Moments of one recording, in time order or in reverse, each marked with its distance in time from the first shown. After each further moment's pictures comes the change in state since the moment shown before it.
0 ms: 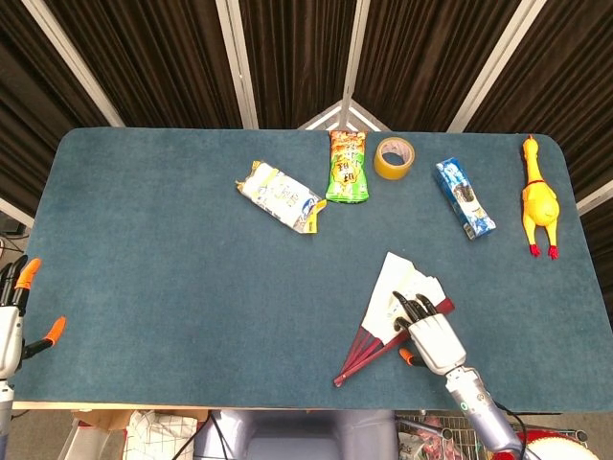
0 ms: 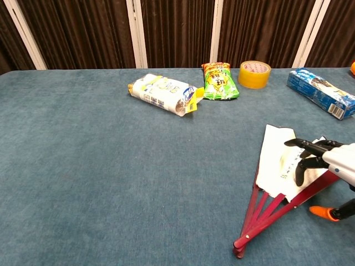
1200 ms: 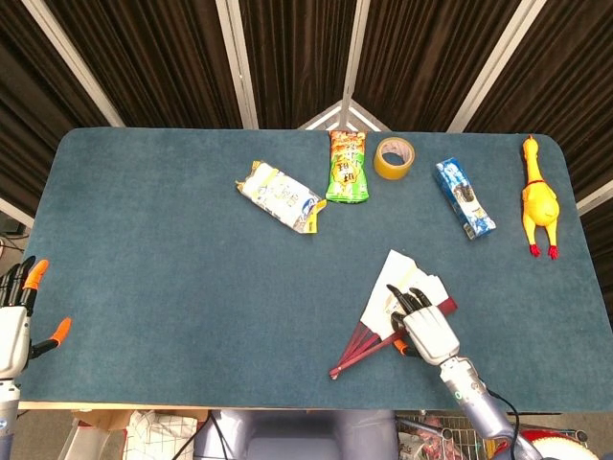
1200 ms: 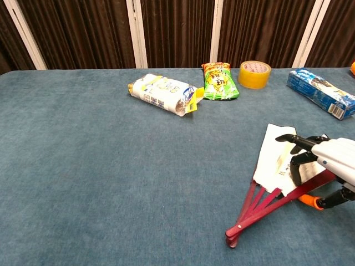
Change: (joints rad) left arm -0.006 -0.014 0.005 0.001 0.005 -0.006 0.025; right arm 0.049 -0.042 0.004 0.079 0.005 0.007 0.090
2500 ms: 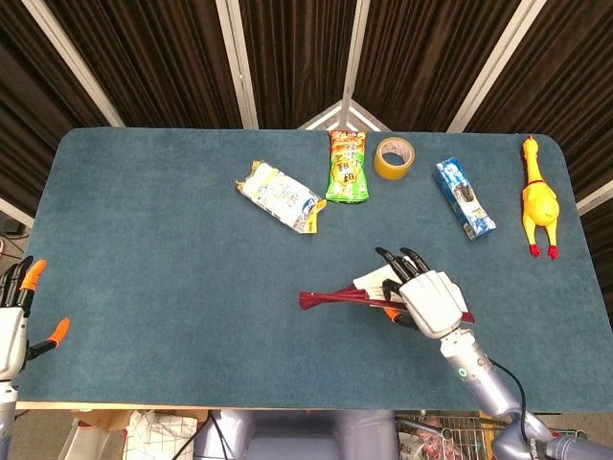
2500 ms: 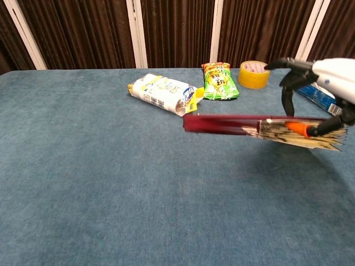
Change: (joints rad) left arm 0.006 0.010 0.003 -0.005 0.010 0.009 -0.026; right arm 0.113 0.217 0.127 -0.331 -0.006 0.029 -0.060
